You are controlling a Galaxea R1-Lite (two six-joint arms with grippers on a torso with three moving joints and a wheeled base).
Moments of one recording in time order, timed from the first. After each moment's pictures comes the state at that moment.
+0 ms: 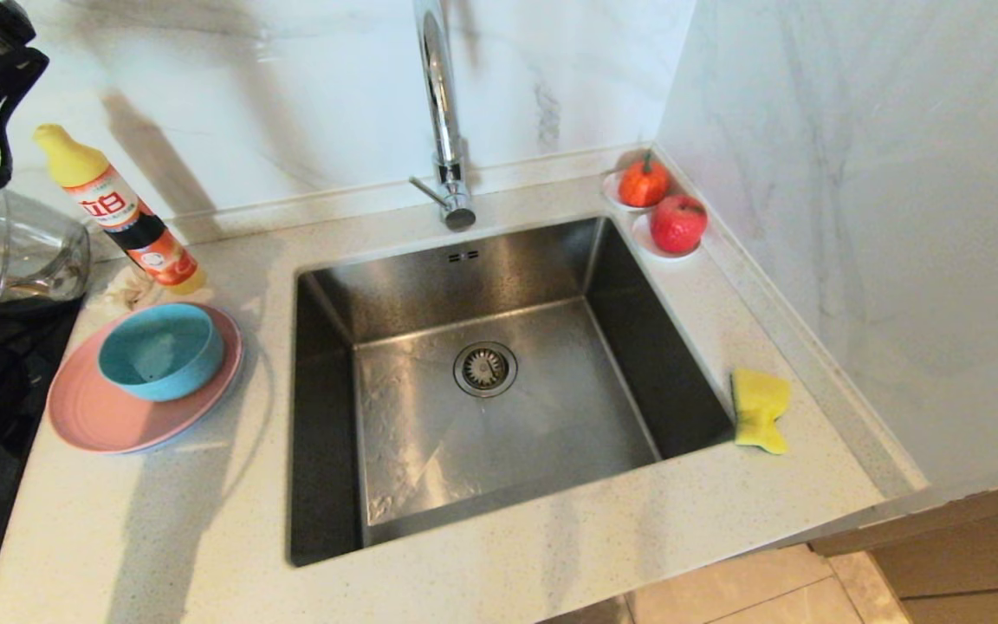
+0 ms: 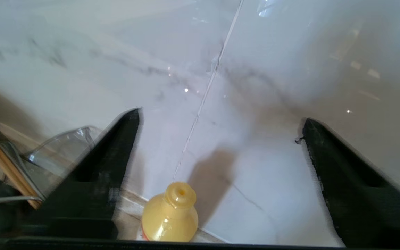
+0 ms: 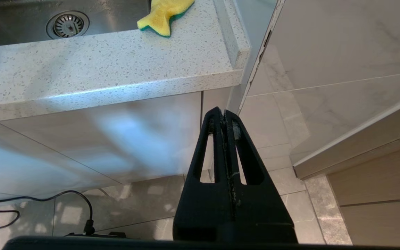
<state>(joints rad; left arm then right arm) 0.16 1.74 -1.47 -0.75 0.43 -0.33 0.00 0.00 0.00 0.00 0.00 0.00</state>
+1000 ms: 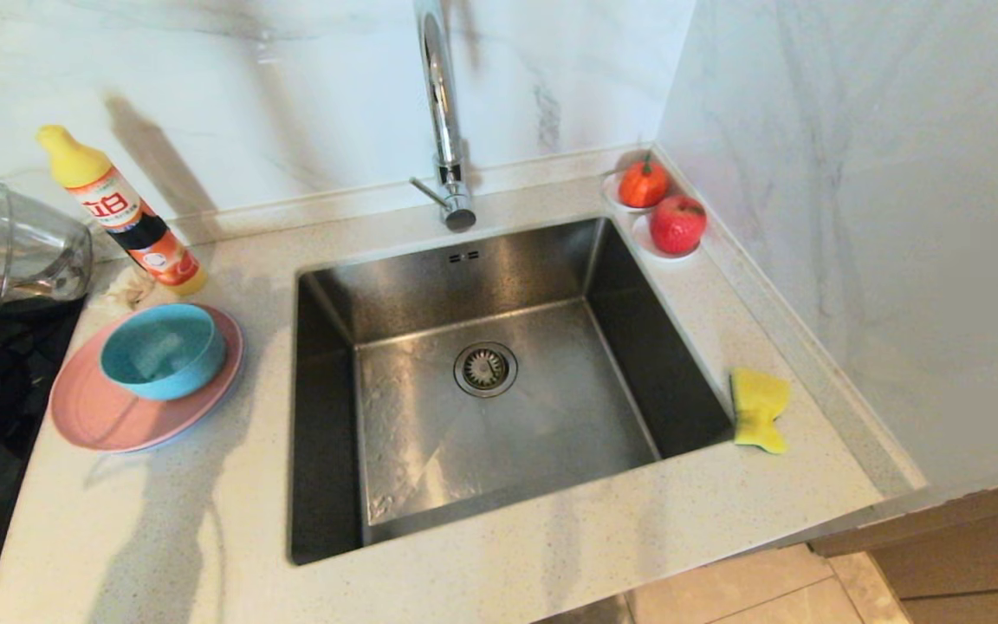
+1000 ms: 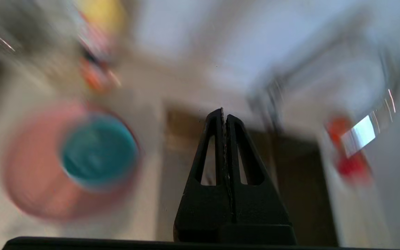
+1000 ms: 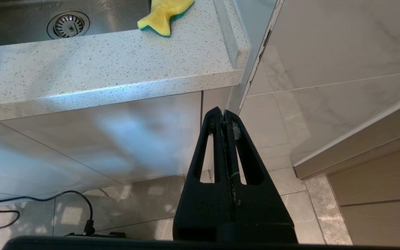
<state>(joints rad) 0.07 1.11 -1.18 -0.01 -0.03 -0.46 0.00 0.00 0.00 0.00 0.00 0.00</state>
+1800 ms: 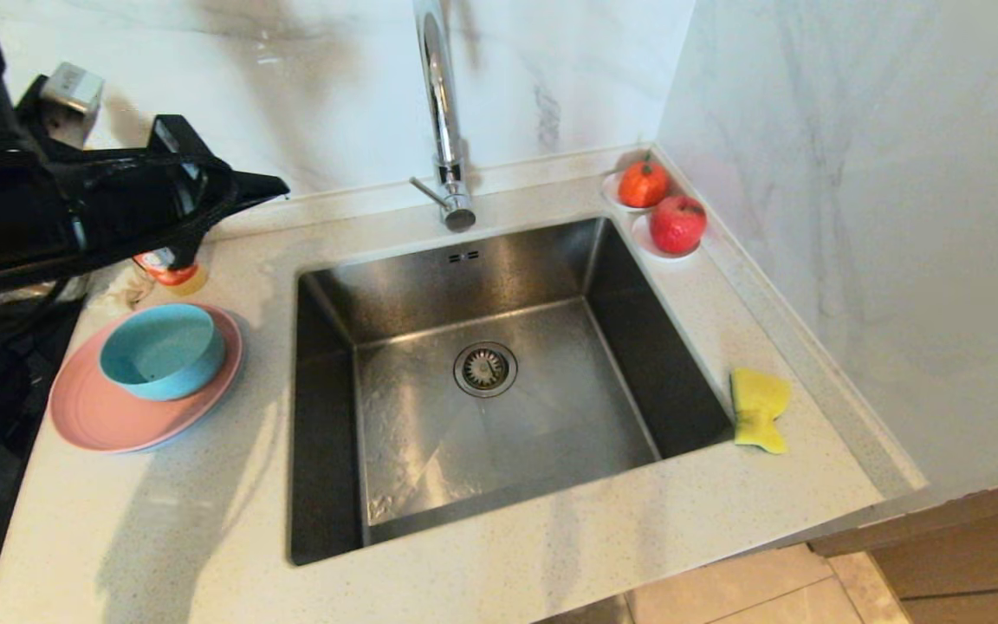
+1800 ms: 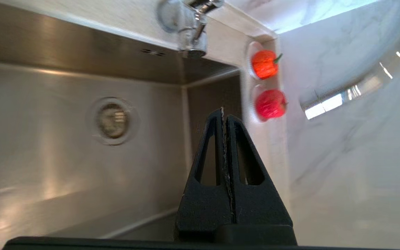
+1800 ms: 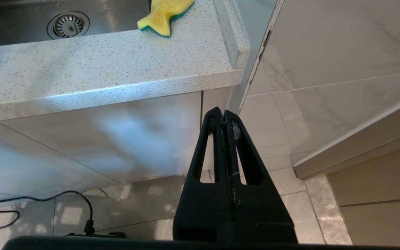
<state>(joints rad) -0.13 1.56 -1.26 -0.24 -0.32 -0.74 0.00 0.00 0.00 0.00 0.00 0.00</state>
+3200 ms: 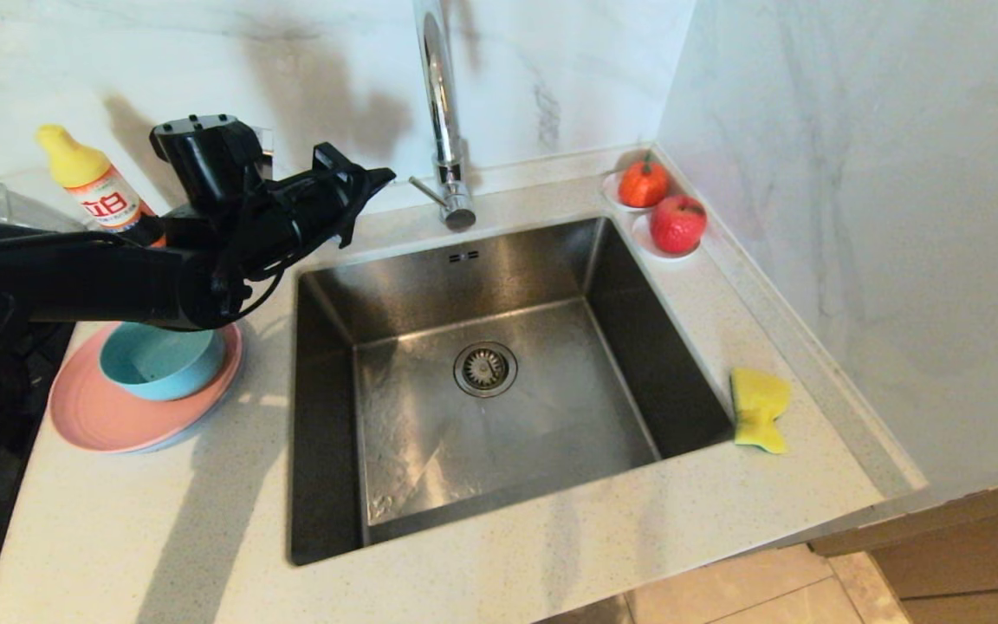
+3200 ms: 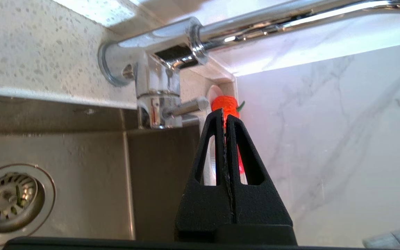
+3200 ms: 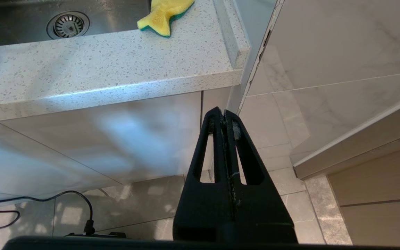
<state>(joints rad) -0.16 2.11 -1.63 -0.68 -0.38 -1.01 0.00 0.00 0.00 0.00 0.00 0.00</state>
